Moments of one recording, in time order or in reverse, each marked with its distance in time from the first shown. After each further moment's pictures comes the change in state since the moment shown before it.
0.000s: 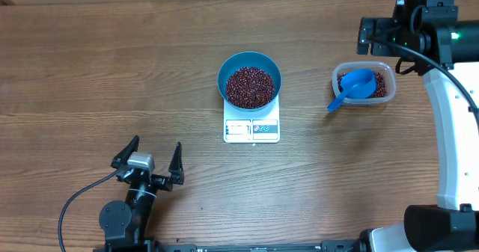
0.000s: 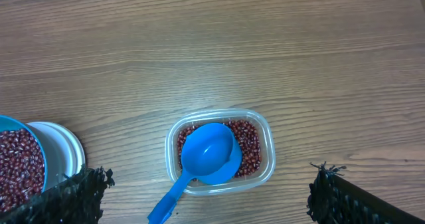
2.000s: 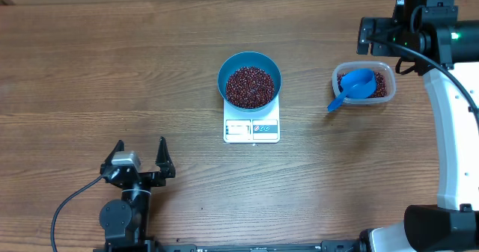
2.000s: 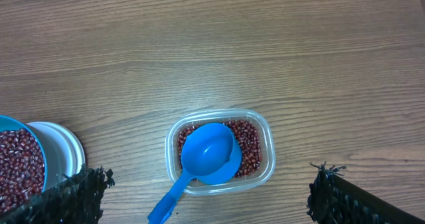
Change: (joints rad) left arm 0.000 0.000 0.000 -0.022 -0.214 -0.117; right arm 0.000 0.000 0.000 0.000 0.000 0.000
